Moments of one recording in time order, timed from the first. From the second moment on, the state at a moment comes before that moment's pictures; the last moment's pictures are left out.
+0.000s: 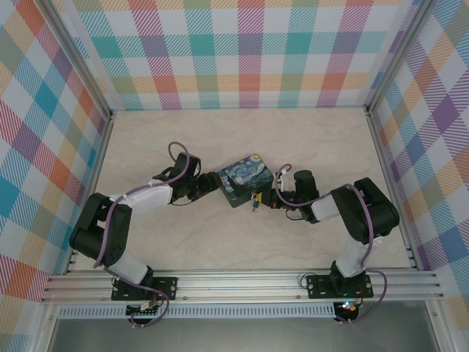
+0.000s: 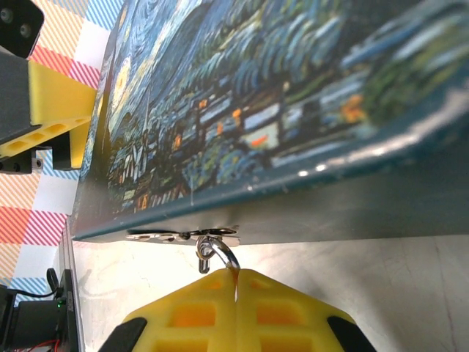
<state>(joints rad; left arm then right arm) -0.42 1.57 0.85 -0.19 0.24 -0.81 0.39 1.75 0.50 0.67 -0.74 0.60</state>
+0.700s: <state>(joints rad) -0.44 1.55 0.79 -0.19 0.22 -0.81 0.39 1.70 0.48 0.71 -0.67 0.73</state>
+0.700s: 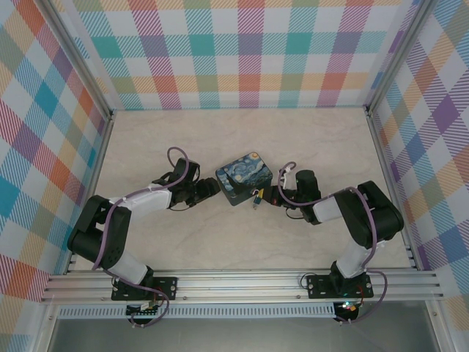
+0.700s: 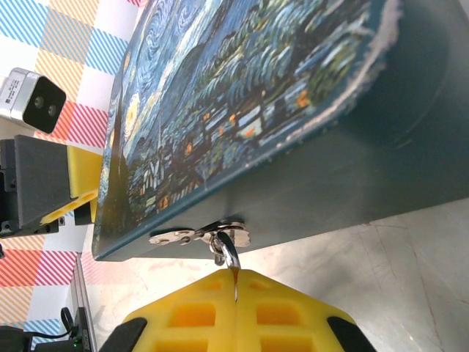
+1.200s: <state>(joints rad) -0.44 1.53 0.79 -0.19 0.22 -0.81 0.39 1.69 0.45 0.74 -0.60 0.83</state>
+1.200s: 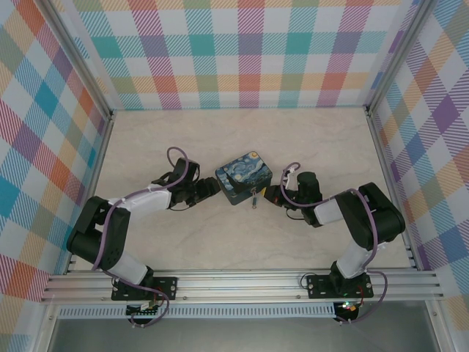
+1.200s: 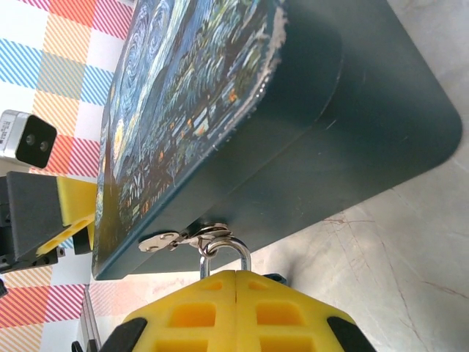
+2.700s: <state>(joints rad) -0.48 1.67 0.93 -0.14 0.25 -0.81 0.41 1.82 0.57 0.73 -0.78 0.74</state>
